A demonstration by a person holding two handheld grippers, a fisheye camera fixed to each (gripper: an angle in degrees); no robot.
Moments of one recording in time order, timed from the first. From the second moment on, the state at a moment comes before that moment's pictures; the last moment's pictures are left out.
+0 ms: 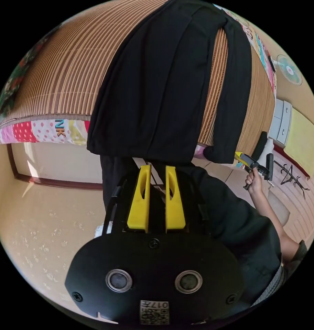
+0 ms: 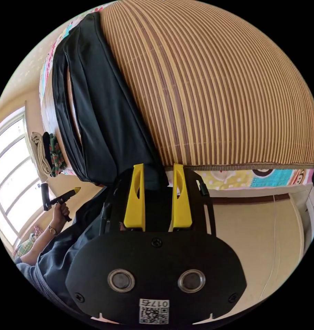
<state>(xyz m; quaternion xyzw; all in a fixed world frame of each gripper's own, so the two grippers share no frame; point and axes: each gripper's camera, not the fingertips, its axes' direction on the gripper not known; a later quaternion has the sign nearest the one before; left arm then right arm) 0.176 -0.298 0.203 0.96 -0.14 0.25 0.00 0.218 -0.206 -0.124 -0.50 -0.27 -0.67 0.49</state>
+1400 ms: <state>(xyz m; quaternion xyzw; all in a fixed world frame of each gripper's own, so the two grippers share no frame) 0.239 -0.267 0.301 0.87 -0.38 0.31 -0.06 0.212 -0.363 -0.282 -0.64 -0.35 -0.68 -0.03</state>
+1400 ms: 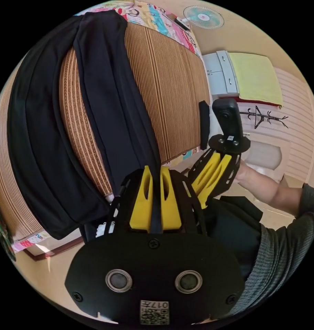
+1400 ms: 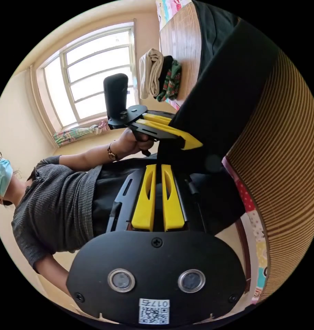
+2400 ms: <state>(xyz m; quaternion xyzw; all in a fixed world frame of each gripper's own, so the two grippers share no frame) 0.147 -0.228 0.236 0.83 -0.25 0.50 0.00 -0.163 -0.207 -0.456 -0.27 -0.43 -0.68 0.53</state>
